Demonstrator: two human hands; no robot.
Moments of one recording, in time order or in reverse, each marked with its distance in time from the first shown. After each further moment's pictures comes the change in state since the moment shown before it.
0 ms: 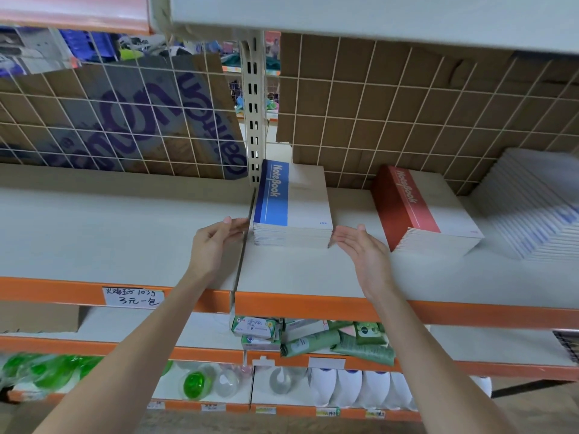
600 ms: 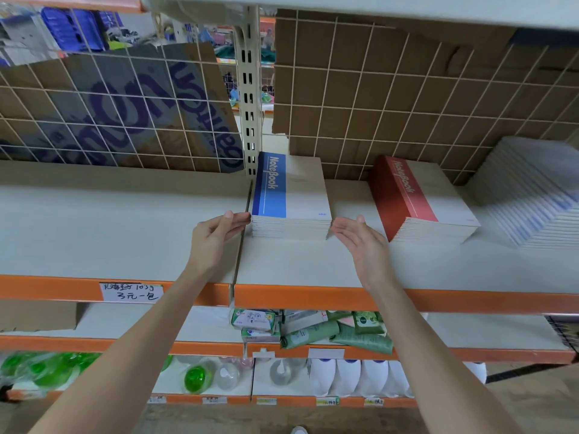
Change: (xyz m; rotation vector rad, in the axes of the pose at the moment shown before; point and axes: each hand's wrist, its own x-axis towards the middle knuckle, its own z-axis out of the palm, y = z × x) left_hand -0.002 0.000 0.001 0.014 -0.031 0.047; right_hand -0.007 -0.002 0.000 0.006 -0.017 -0.019
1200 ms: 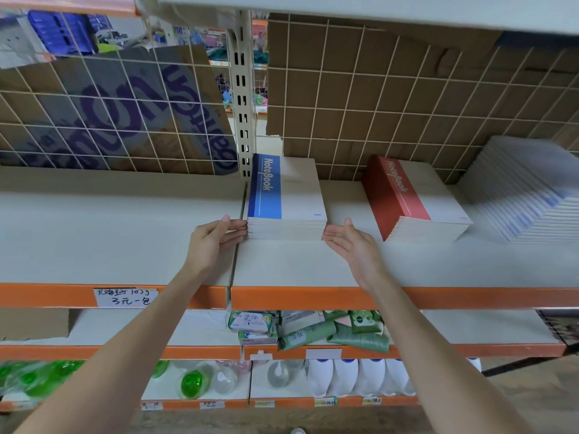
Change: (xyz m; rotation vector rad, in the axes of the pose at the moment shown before) left_hand 0.008 -0.006 -0.002 -0.132 -0.042 -0.155; right_hand 0.007 0.005 -0.002 -0.064 -0.033 0.142
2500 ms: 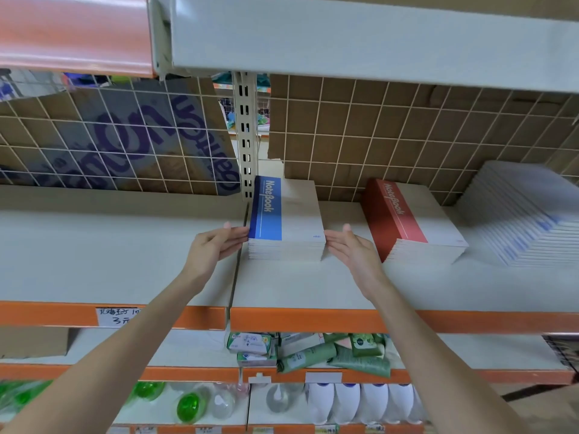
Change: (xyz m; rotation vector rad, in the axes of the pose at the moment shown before) left_hand -0.003 0.037 0.007 0.073 -0.037 -0.030; right_hand 0.003 -0.032 0.011 -0.116 -0.024 -0.037
